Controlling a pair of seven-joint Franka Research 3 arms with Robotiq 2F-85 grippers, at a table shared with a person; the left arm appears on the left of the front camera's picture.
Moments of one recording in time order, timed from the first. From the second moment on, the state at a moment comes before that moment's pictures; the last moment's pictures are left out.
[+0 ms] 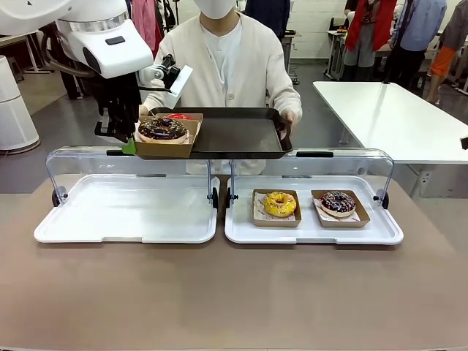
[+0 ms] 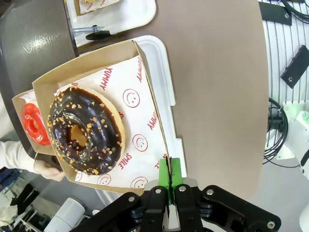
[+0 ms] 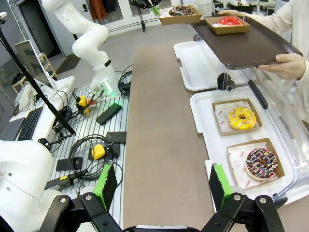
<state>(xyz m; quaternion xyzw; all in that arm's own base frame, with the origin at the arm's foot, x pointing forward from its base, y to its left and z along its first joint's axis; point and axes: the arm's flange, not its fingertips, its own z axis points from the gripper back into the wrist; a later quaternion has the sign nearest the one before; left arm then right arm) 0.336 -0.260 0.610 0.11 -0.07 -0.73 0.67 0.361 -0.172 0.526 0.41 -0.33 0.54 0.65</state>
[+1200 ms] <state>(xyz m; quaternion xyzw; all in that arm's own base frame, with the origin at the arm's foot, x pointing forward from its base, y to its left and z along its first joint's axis) 0.467 -0.416 0.627 0.10 -0.11 -0.74 0.66 0.361 -0.172 0.526 0.41 -0.33 0.54 0.65</state>
